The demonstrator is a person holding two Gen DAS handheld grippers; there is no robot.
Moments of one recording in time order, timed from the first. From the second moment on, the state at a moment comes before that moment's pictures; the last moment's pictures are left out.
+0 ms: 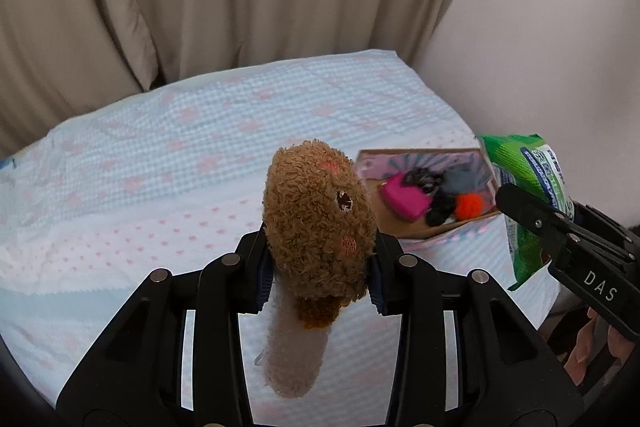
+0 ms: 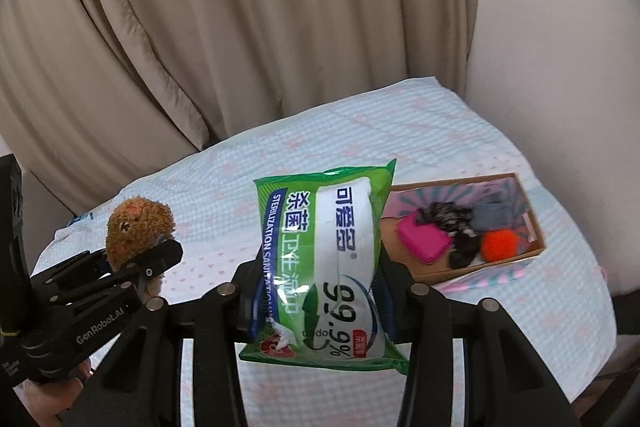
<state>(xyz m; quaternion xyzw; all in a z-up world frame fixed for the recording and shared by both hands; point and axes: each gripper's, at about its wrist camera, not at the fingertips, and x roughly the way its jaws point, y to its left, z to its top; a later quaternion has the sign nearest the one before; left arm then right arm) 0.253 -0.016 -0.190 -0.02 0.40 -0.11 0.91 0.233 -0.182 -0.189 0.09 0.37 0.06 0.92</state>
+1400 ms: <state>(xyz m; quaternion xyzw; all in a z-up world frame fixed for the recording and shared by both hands) 0.467 -0.234 -0.381 -0.03 0.55 -0.03 0.83 0.409 -0.383 -0.354 -0.01 0.48 0.14 0.87</state>
